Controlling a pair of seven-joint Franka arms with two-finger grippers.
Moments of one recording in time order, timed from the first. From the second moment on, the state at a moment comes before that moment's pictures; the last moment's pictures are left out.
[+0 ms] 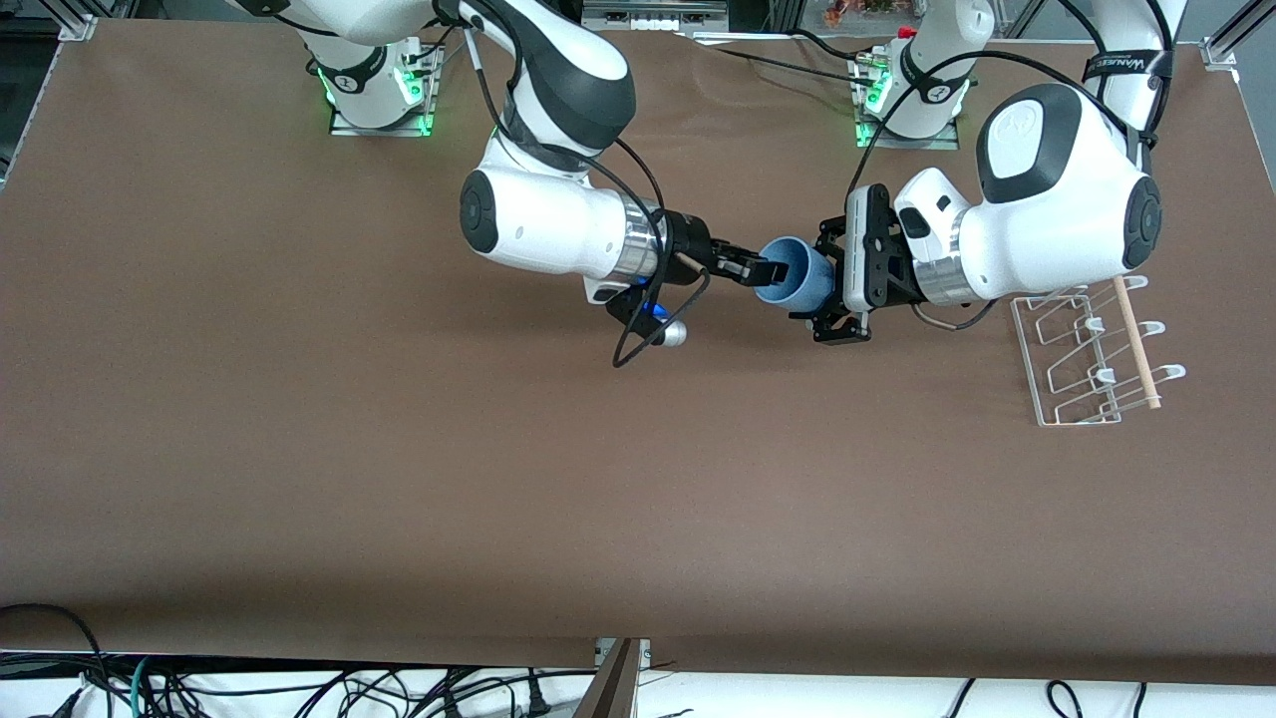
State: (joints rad) left arm -0.07 0.20 -0.24 -1.78 -0.68 1.91 1.52; right arm 0.50 0.68 0.35 -1.21 0.80 2.30 0.89
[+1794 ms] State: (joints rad) left arm -0.01 0.20 -0.22 -1.72 0.53 1.57 1.02; right arm -0.21 0.40 0.28 -1.17 0.31 1.36 0.47
